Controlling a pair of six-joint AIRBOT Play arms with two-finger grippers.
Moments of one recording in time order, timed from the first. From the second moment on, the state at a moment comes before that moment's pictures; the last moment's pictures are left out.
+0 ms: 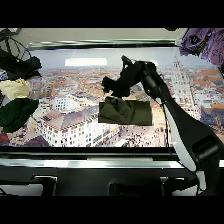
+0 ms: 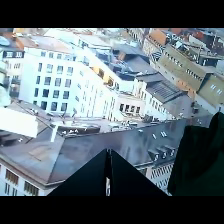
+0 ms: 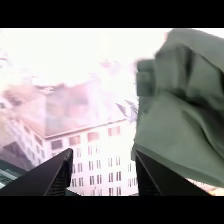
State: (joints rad) left arm 0.01 -1.57 2.01 1.45 -1.56 -1.87; right arm 0.45 -1.70 1.87 2.02 -1.19 -1.11
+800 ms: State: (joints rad) left arm 0.01 -1.57 2.01 1.45 -1.56 -1.87; right arm -0.43 -1.58 1.53 2.28 -1.45 -1.70
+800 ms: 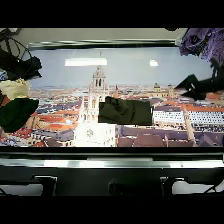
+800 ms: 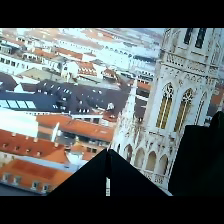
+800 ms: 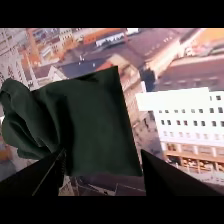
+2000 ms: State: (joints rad) left arm -0.02 -1.60 2.01 1.44 -1.56 -1.87; right arm -0.20 -1.76 1.45 2.45 -1.26 -1.82
